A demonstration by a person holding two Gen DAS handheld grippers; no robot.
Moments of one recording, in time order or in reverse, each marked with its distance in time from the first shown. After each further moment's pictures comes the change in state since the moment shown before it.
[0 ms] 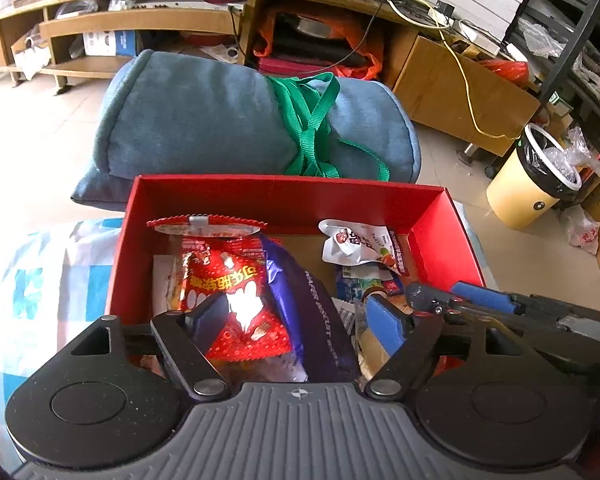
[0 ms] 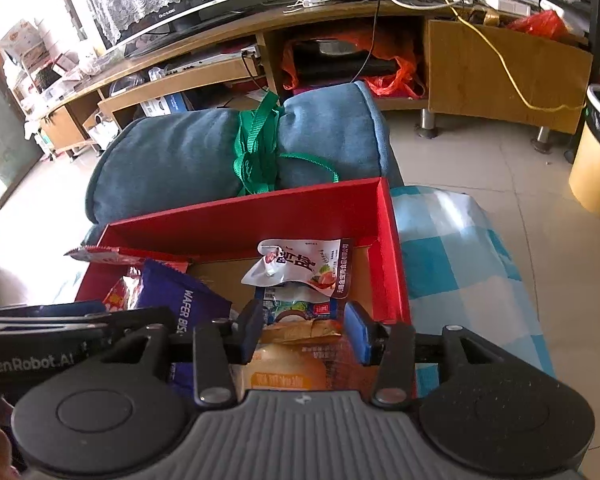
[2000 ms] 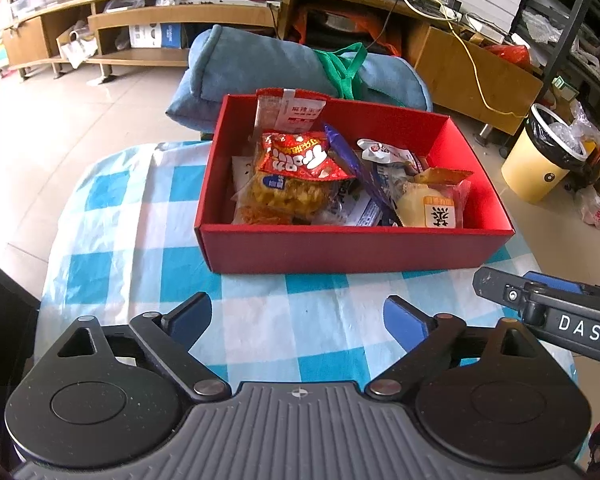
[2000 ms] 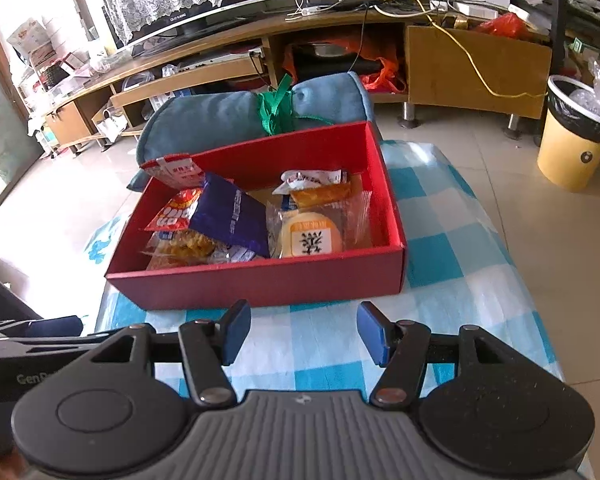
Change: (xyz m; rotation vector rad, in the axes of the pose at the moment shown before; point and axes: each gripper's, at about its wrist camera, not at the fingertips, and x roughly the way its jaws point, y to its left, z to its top) left arm -0.072 0.024 -0.111 -0.007 -0.025 0.080; right arm -0.097 0.029 -0.098 0.022 -0.025 -0.024
